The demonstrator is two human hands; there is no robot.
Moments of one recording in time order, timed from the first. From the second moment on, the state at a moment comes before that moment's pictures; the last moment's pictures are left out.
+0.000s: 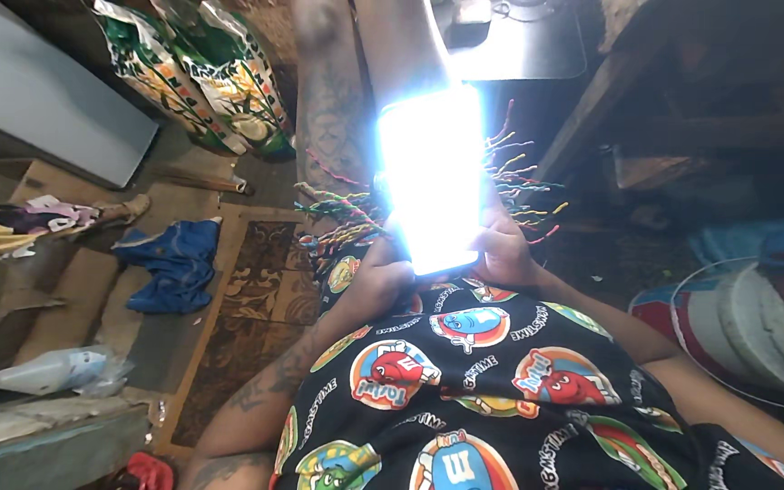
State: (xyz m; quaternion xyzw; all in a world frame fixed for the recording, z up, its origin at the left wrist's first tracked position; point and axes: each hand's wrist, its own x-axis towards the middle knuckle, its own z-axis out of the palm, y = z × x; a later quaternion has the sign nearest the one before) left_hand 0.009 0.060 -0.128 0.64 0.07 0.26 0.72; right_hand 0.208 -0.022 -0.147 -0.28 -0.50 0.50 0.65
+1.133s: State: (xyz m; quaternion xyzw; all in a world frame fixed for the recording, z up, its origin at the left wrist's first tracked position) left_hand 0.009 0.062 -0.136 0.63 0.09 0.24 0.74; right_hand 0.265 -0.010 -0.137 -0.40 -0.55 0.47 0.56
